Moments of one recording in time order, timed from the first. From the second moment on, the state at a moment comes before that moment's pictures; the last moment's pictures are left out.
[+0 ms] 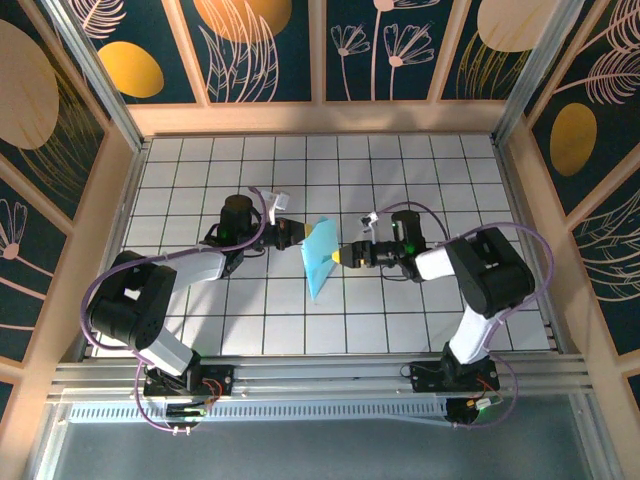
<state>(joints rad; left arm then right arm) -0.43 1.59 0.70 0.51 0.77 -0.56 0.39 1.78 0.59 0.61 -0.96 0.47</state>
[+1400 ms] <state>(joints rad) -0.43 1.62 0.69 0.45 0.59 -0.51 0.38 1.79 0.79 0.35 -0.87 0.42</state>
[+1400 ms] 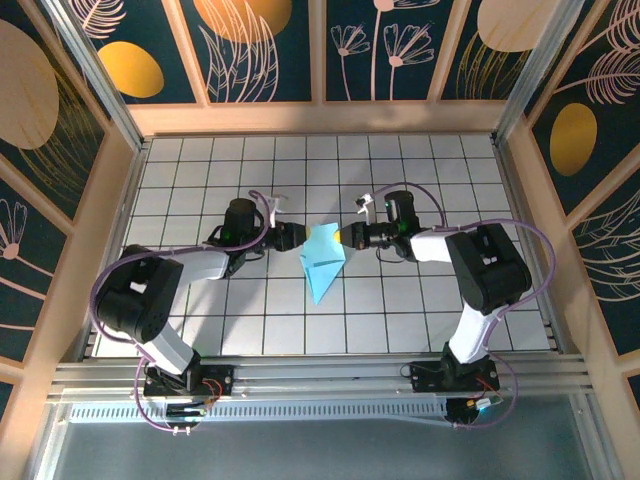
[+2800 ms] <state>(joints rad) -1.10 1.89 1.12 -0.38 -0.45 -0.38 0.35 1.82 0.93 -0.03 -0.75 0.71</state>
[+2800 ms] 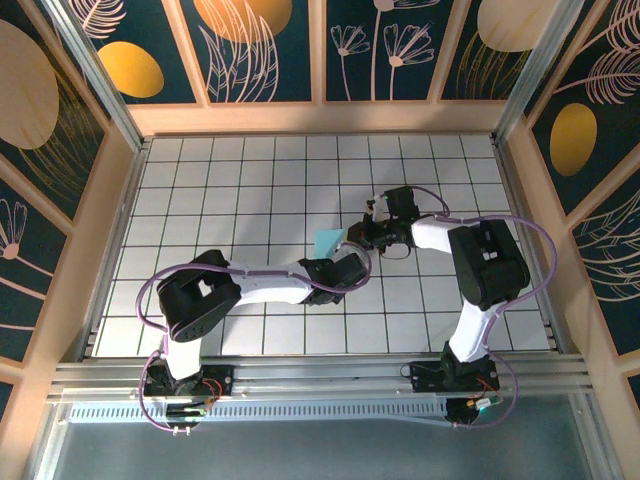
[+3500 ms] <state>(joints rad) -1.09 1.84 1.08 -0.34 -0.43 -0.43 0.22 1.65 0.87 -0.07 -0.61 0.66</state>
